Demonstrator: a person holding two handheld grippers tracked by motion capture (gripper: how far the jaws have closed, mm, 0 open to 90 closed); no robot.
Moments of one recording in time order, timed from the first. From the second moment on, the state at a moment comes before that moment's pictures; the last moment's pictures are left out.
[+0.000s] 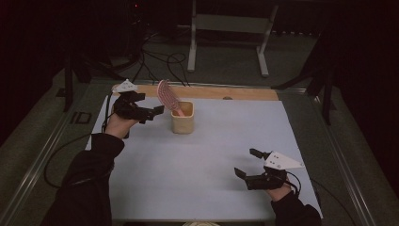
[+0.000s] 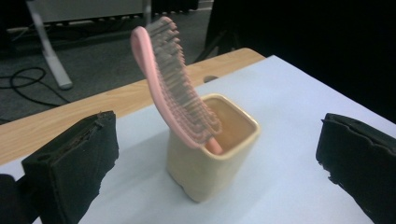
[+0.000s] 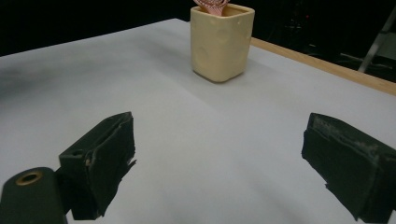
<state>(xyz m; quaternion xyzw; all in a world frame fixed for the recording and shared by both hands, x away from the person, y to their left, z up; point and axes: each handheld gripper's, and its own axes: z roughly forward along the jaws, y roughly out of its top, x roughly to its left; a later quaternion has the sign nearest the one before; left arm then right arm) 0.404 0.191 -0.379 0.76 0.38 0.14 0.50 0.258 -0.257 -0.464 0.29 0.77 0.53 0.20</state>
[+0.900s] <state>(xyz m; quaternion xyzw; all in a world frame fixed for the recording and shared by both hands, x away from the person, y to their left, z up) 0.334 0.201 -0.414 0.78 0.32 0.12 0.53 0.259 -0.255 -0.465 0.29 0.77 0.53 0.19</state>
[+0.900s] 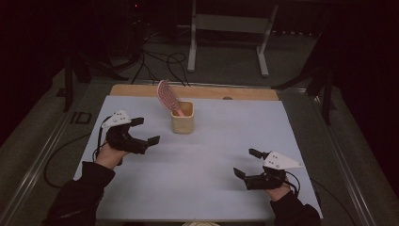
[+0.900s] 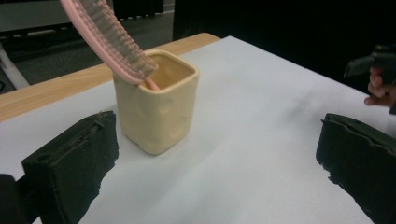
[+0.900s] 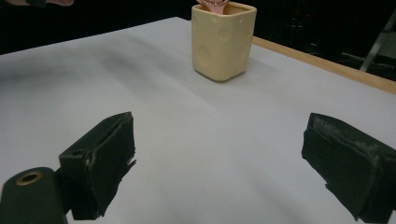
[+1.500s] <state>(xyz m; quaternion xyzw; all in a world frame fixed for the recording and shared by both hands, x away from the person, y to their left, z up) 0.296 0.206 -0.458 0.79 0.31 0.10 0.52 0.259 -0.254 -0.467 0.29 0.78 0.53 0.19</state>
